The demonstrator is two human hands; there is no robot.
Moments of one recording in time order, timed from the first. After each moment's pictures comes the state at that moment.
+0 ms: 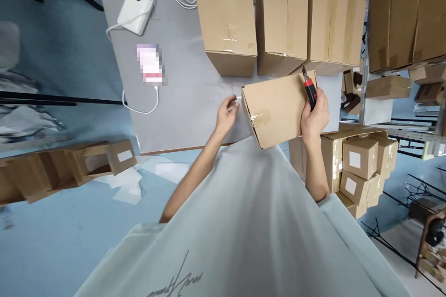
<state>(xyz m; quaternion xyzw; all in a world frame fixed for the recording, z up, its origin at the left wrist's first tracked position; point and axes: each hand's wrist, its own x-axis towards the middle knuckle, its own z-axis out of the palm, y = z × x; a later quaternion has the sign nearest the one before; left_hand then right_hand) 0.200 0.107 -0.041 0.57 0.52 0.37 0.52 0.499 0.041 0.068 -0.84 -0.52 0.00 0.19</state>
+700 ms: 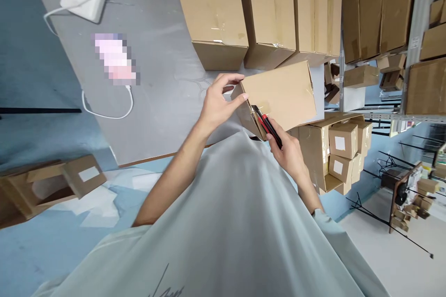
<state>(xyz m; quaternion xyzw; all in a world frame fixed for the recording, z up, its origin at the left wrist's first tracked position) 0.187 0.139 0.048 0.68 0.39 0.37 0.49 0.359 -0.055 0.169 -0.75 -0.55 0.32 0.16</state>
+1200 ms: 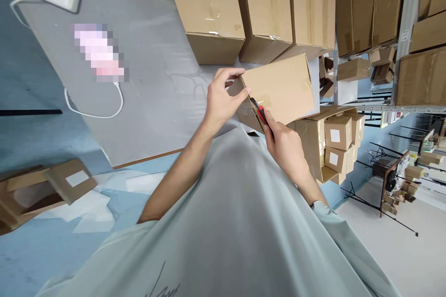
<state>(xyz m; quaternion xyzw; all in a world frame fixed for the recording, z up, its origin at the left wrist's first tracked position) 0.198 0.130 0.051 0.66 0.42 0.38 0.49 0.314 -0.024 0.209 -0.78 -0.56 0.23 -0.15</state>
